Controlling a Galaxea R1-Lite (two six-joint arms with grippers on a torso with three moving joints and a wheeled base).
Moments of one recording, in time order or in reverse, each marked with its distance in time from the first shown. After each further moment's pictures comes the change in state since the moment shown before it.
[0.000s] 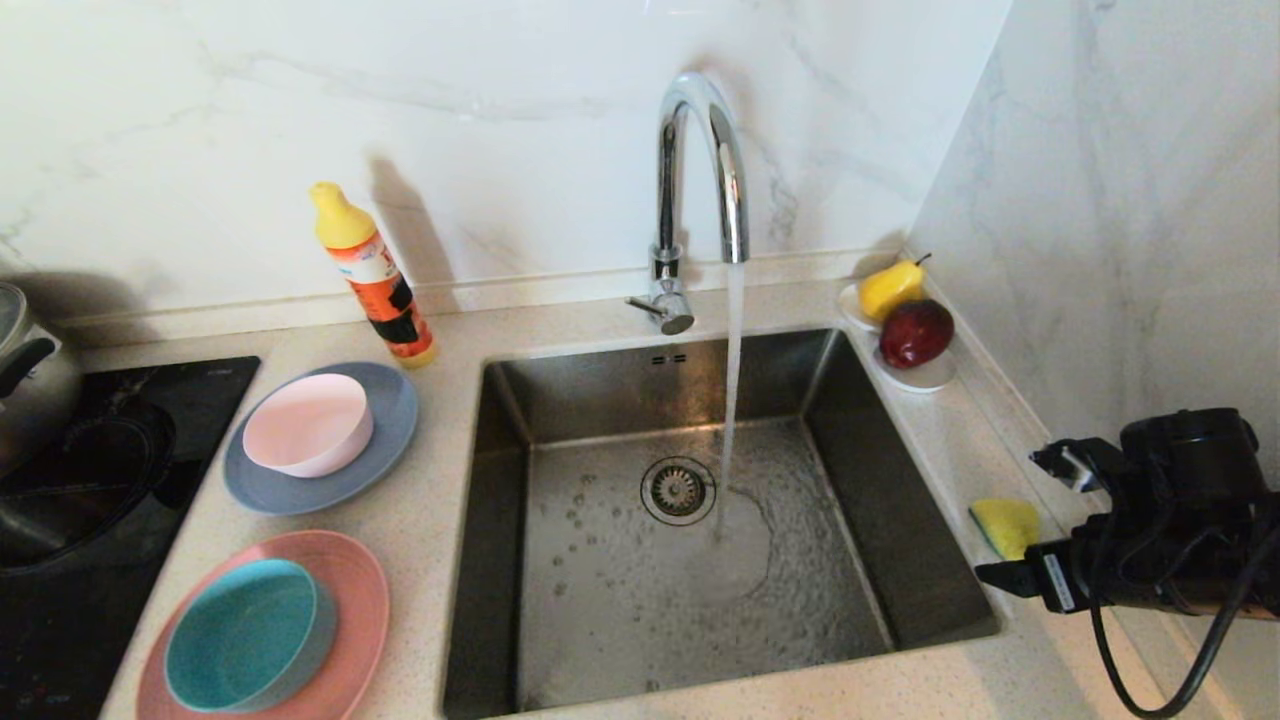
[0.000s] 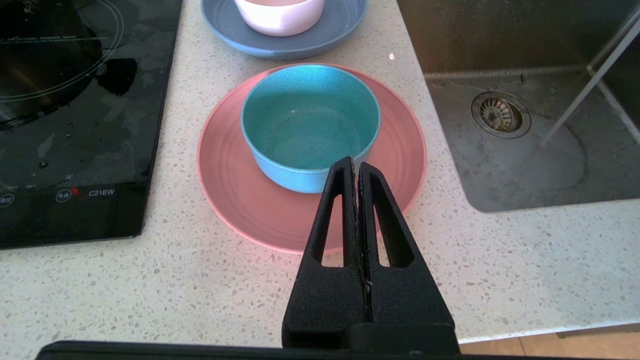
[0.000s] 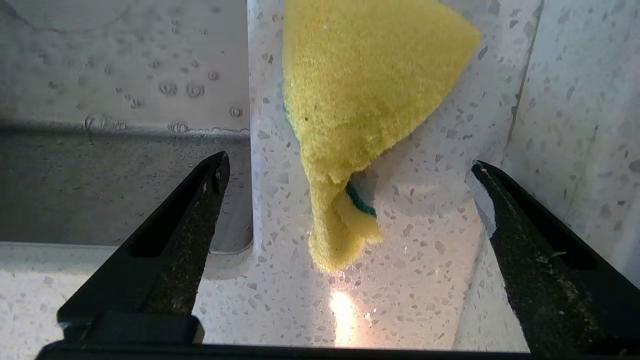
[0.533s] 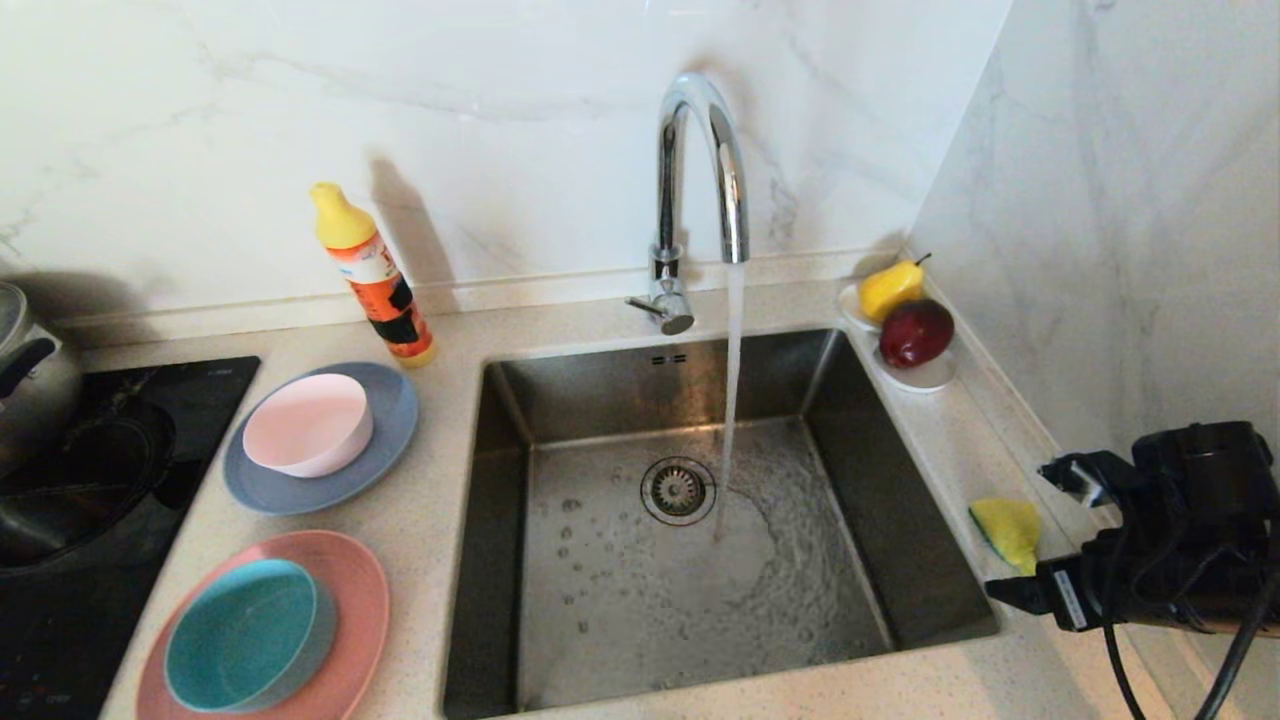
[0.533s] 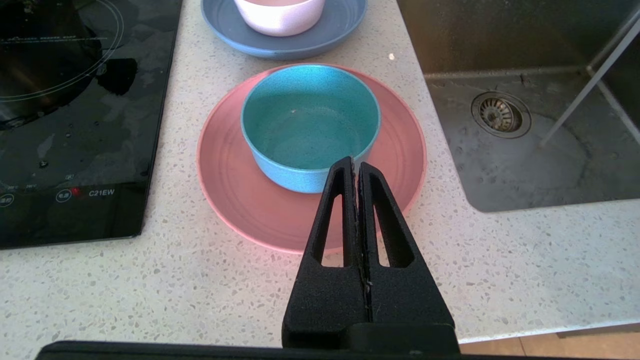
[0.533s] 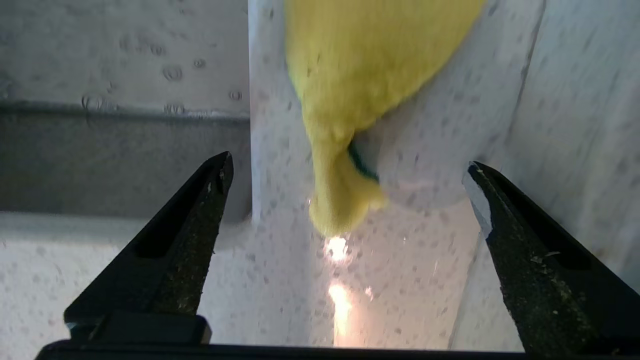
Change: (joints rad) left arm 0.000 0.000 0.000 0.000 0.000 0.000; right arm -0.002 -0.025 0.042 0.000 0.007 -0.013
